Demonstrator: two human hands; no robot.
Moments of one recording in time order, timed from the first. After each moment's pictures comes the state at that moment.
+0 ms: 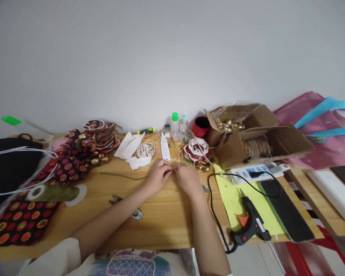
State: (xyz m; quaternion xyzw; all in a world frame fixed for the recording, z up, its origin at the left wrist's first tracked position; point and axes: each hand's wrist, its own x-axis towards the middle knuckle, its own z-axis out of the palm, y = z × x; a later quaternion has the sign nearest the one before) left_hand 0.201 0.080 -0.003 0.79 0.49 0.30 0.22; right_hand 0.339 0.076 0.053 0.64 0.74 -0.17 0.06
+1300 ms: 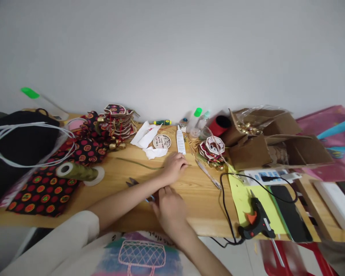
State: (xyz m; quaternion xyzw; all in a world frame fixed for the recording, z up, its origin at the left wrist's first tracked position) left_hand 0.201 0.085 -0.009 0.79 0.49 0.30 0.24; right_hand 0.246 -0.025 0.054 0.58 0.77 -0.26 0.03
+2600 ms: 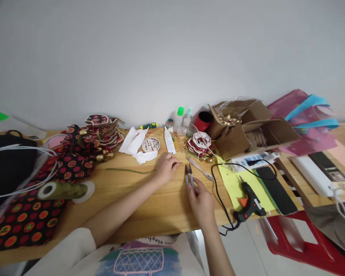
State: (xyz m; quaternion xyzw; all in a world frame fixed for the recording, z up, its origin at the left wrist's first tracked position) left_hand 0.201 0.085 -0.004 0.78 0.49 0.30 0.25; right_hand 0.336 -0.029 0.023 0.75 0.55 -0.25 -0.27
